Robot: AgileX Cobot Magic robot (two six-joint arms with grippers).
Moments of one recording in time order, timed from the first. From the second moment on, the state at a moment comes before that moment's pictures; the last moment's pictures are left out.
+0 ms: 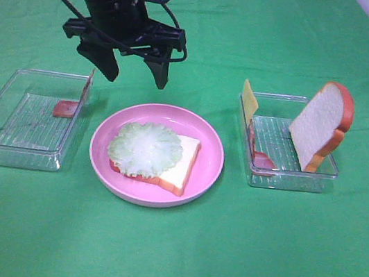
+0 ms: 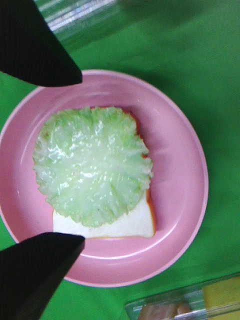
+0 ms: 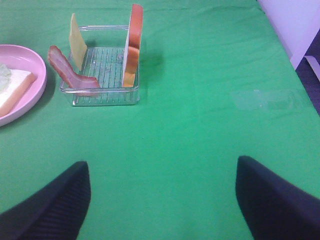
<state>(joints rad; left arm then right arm) -0.47 2.10 -1.81 -0.17 1.07 -0.20 -0.05 0.00 -0.51 0.09 1.07 -0.11</state>
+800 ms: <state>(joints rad) -0.34 2.15 -1.95 -0.02 1.21 -0.35 -0.05 0.00 -0.51 0.09 1.07 -0.11</state>
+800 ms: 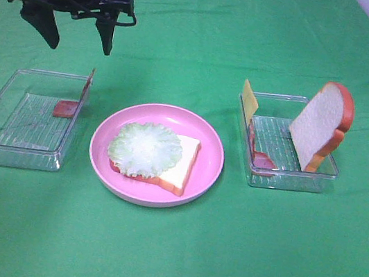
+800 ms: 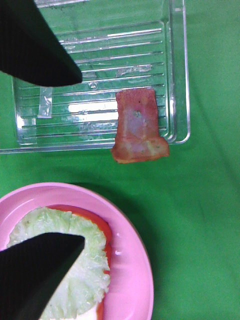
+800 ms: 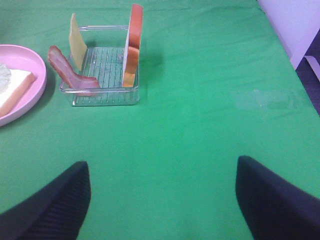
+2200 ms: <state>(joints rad) -0.34 2.29 -1.95 0.02 1.16 -0.38 -0.05 0.00 -0.51 0.09 1.07 -0.11</state>
